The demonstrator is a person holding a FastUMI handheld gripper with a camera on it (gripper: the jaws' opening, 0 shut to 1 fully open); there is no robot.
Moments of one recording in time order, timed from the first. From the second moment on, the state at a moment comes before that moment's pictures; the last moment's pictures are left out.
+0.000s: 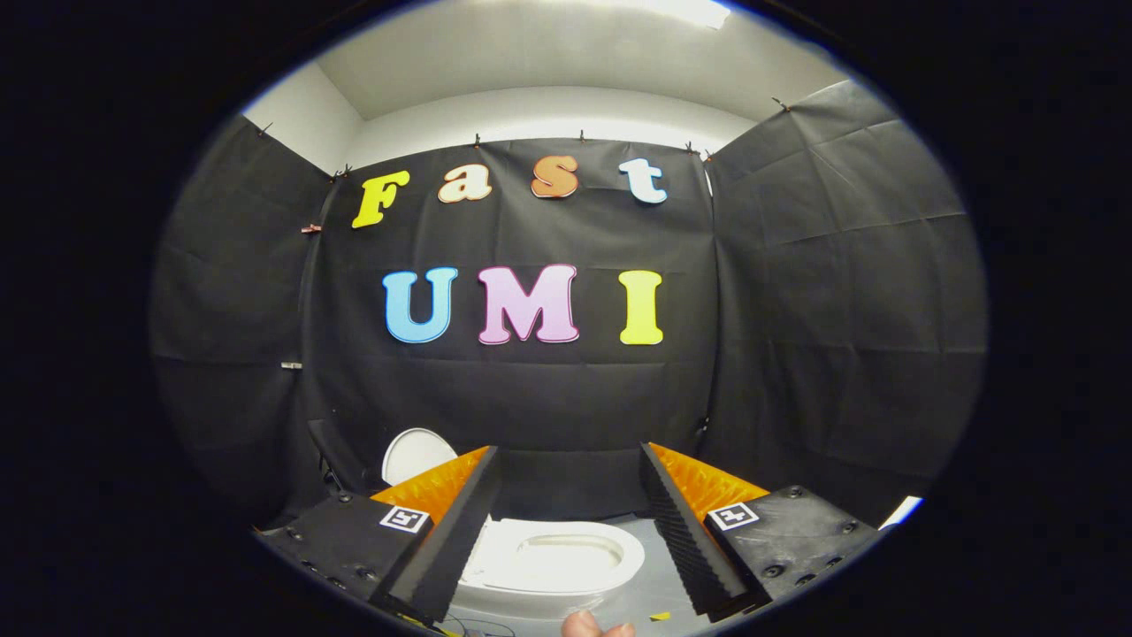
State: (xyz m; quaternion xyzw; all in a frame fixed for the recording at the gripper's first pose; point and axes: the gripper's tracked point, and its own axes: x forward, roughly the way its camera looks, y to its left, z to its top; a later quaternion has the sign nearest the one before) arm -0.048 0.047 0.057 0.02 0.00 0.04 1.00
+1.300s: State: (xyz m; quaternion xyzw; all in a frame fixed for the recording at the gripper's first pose) arm -0.046 0.049 0.008 0.00 0.02 0.02 1.00
